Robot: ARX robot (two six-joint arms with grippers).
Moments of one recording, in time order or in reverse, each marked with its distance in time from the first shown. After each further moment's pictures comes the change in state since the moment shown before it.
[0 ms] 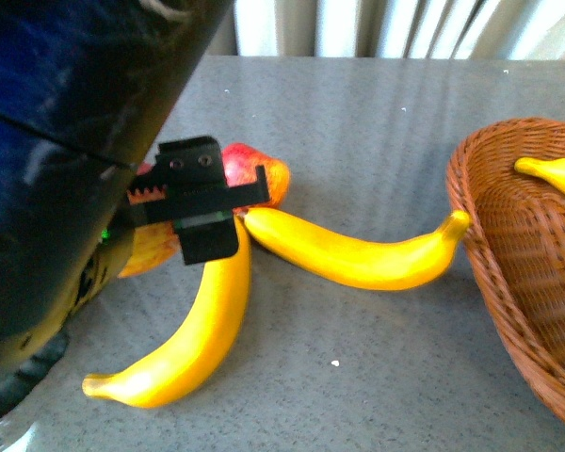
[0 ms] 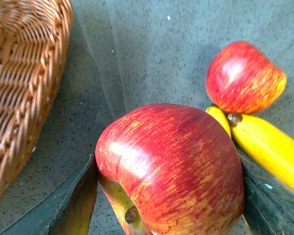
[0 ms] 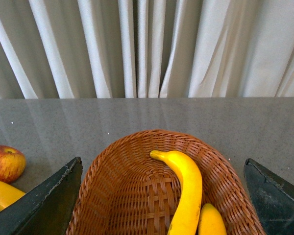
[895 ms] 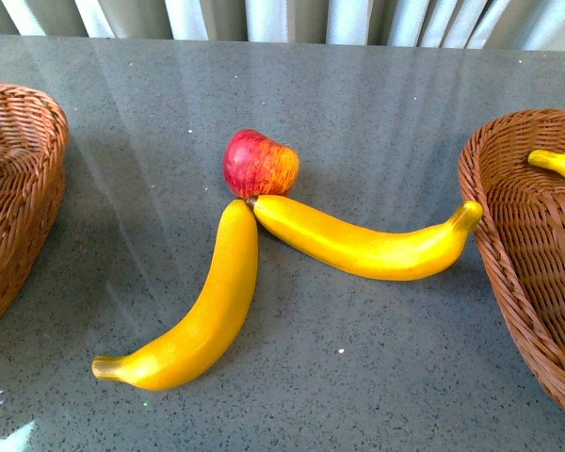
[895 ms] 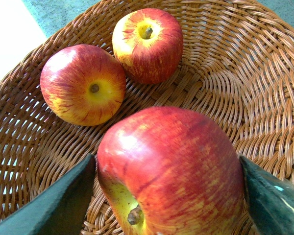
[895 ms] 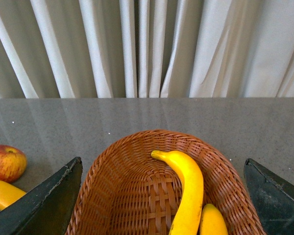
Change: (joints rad) left arm 0.484 -0.037 -0.126 0.129 0.013 0.083; right arm 0.000 0.000 0.000 0.000 0.000 0.000
